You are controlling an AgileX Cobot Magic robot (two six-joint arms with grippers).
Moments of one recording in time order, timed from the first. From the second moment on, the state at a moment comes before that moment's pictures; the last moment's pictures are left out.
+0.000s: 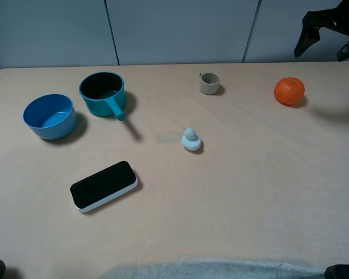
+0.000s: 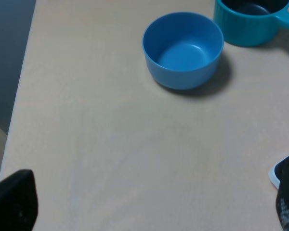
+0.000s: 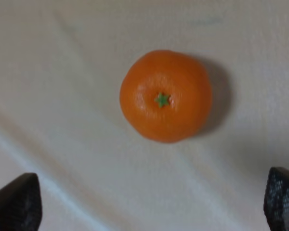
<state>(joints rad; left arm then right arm) 0.01 0.00 -0.49 0.07 1.06 0.04 -0.06 1.94 -1.59 0.13 0.98 -0.09</state>
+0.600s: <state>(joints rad) 0.01 0.00 -0.49 0.07 1.06 0.04 -0.06 2.14 -1.67 0.13 0.95 -0.11</state>
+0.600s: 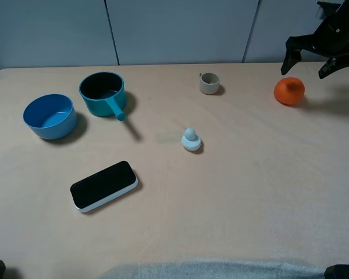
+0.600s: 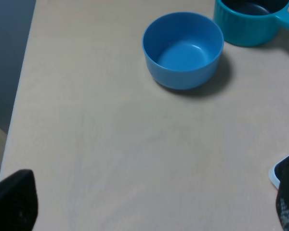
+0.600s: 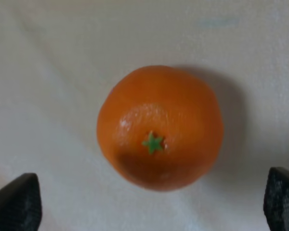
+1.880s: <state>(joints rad) 0.01 0.00 -0.49 0.07 1.06 0.04 -0.07 2.31 -1.71 0.16 0.86 -0.16</state>
